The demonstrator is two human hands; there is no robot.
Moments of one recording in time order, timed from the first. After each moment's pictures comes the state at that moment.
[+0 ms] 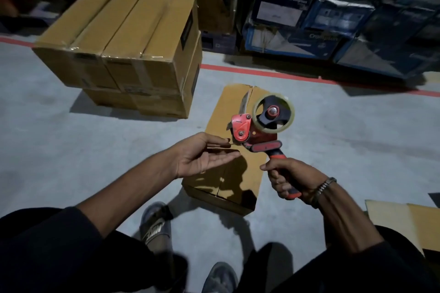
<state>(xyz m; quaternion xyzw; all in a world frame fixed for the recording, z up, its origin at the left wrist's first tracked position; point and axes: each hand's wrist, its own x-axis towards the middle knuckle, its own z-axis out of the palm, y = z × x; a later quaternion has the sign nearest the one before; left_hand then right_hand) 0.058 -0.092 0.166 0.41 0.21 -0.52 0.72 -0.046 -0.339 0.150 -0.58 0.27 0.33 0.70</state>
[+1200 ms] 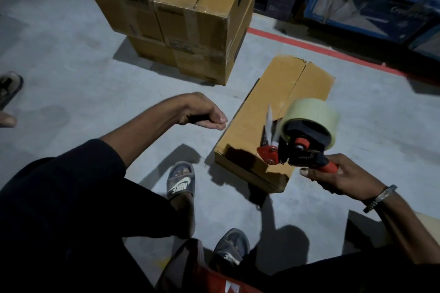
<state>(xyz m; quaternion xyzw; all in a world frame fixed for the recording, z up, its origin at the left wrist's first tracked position) 0.106 0.007 0.126 0.74 0.13 -0.42 0.51 -0.054 -0.337 0.136 -0.82 0.04 0.31 0.49</state>
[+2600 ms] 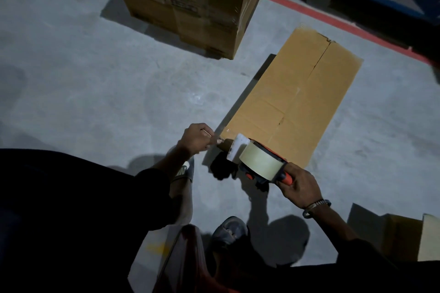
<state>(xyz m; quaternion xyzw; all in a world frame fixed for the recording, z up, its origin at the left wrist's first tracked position) 0.044 0.040 -0.093 0.79 0.21 -0.28 0.50 -0.073 -0.290 -0.070 -0.95 0.00 0.17 0.27</state>
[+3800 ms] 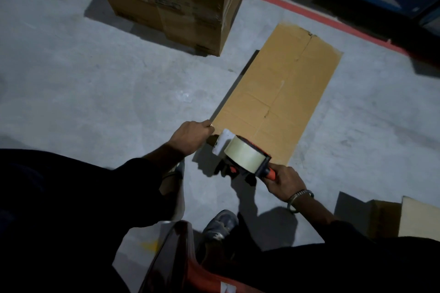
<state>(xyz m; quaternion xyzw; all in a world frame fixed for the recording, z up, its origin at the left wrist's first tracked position) 0.041 0.021 -0.049 0.93 -0.30 -0.19 -0.03 -0.085 -0.285 -0.060 -0.94 0.03 0.25 0.23</state>
